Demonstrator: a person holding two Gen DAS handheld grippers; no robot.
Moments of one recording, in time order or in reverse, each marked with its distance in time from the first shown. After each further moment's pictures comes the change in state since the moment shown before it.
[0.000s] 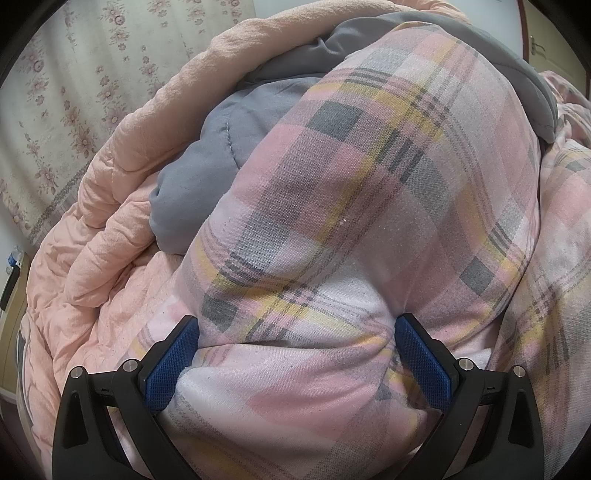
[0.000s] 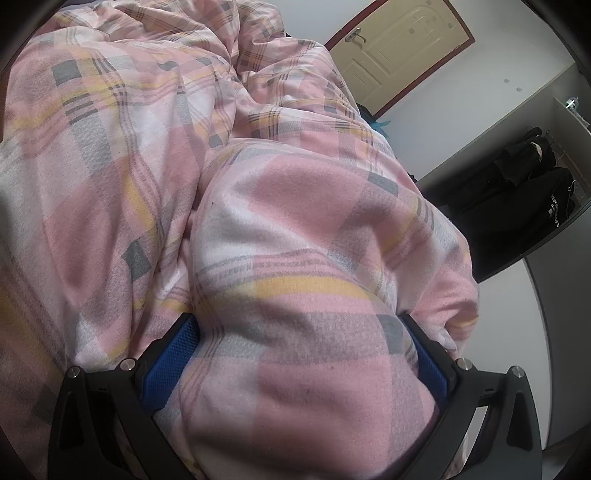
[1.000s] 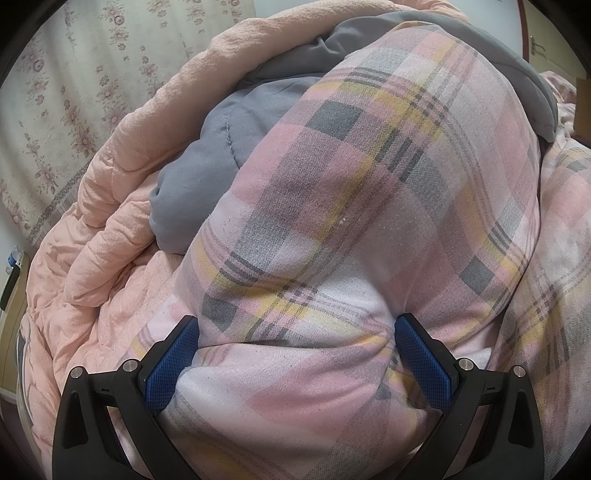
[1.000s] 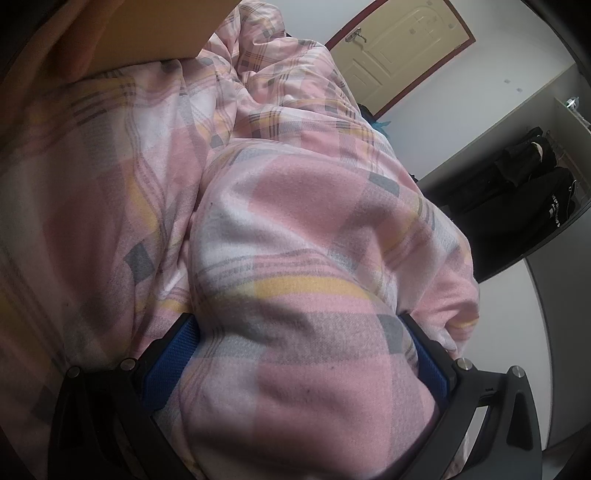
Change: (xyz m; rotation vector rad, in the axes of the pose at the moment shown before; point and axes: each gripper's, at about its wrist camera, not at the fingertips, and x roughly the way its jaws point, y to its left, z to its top) left arm 0.000 0.000 0.000 0.000 0.000 0.000; right arm 0.004 0.001 0.001 -0.002 0.005 0.007
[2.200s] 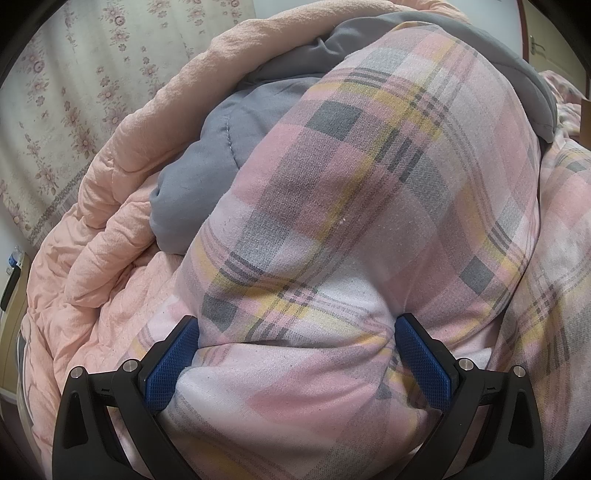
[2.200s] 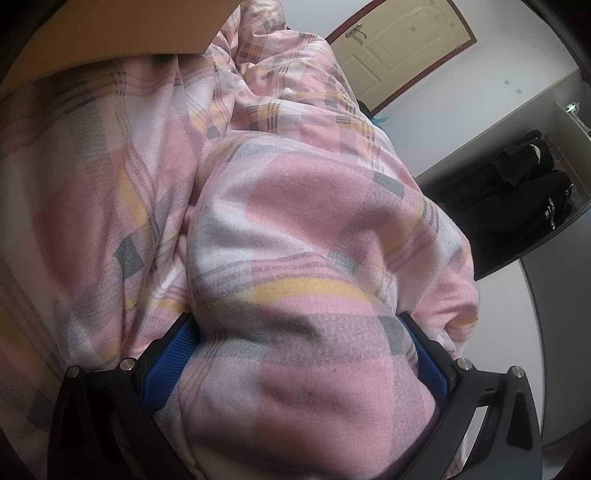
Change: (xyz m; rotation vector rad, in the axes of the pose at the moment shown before) left arm 0.000 0.000 0.000 0.001 0.000 0.000; right arm 0.007 0.007 0.004 -0.022 0.021 -0.031
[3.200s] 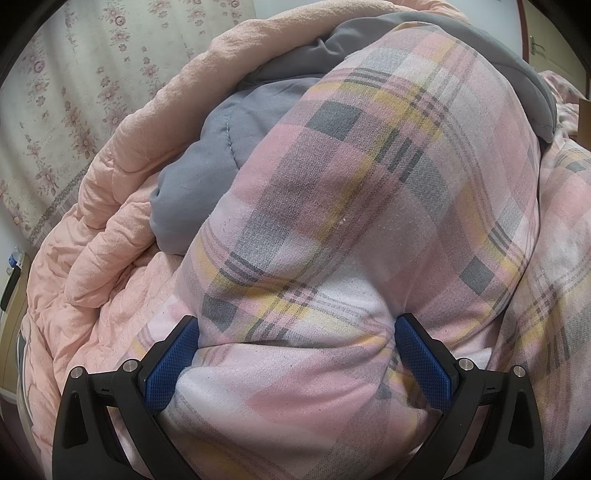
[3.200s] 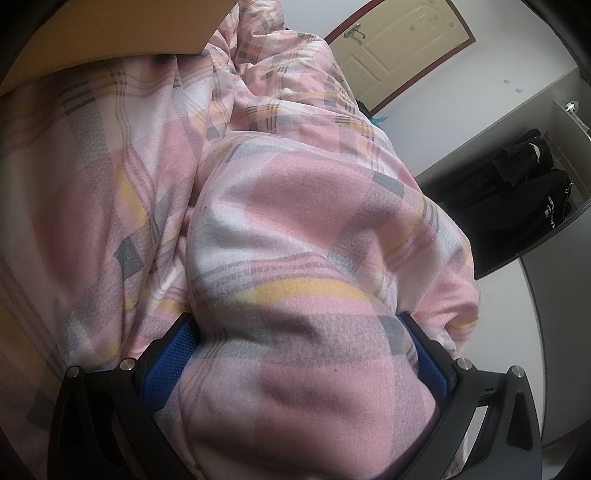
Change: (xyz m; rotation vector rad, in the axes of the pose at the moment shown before) left arm -0.001 -0.001 0.000 -0.001 -0.004 0.001; right arm 0.002 0.001 0.001 0.006 -0.006 0.004
